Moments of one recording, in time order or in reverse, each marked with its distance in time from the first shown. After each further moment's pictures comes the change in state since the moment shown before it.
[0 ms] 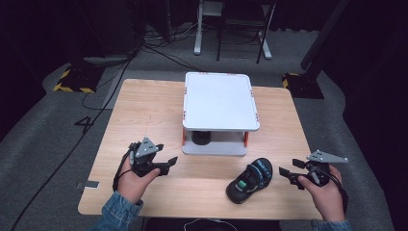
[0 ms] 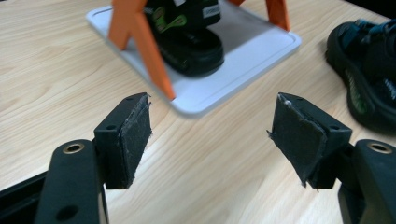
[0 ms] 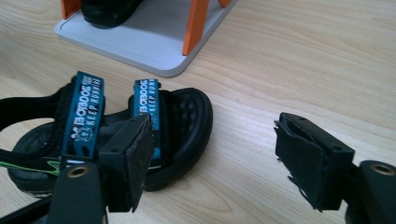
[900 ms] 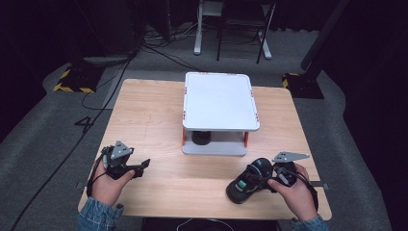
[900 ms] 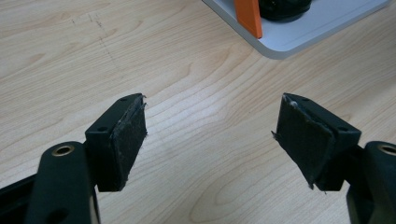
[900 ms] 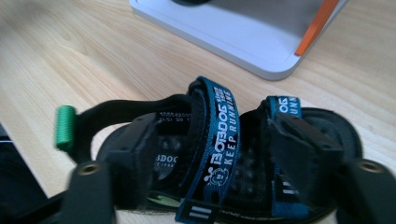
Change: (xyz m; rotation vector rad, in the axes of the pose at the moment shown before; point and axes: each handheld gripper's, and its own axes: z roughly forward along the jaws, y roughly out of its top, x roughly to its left) left arm 0.045 -0.034 -0.031 0.102 0.155 -0.055; right arm 0.065 0.015 0.048 0.112 0.163 -0.096
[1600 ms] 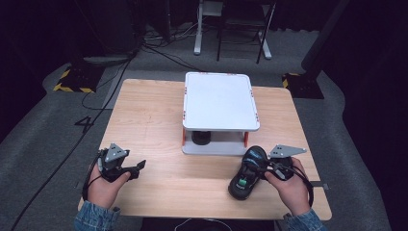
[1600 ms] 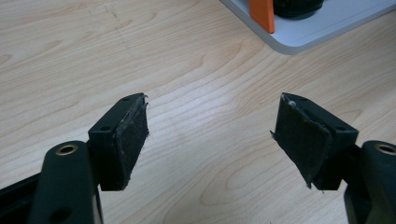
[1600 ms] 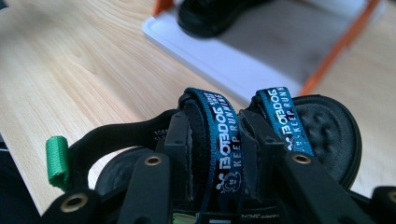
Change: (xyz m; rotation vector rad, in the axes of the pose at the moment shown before) left arm 0.007 -0.013 -0.009 -0.015 0.030 -0.040; right arm 0.009 0.027 -0.002 -0.071 0.007 -0.142
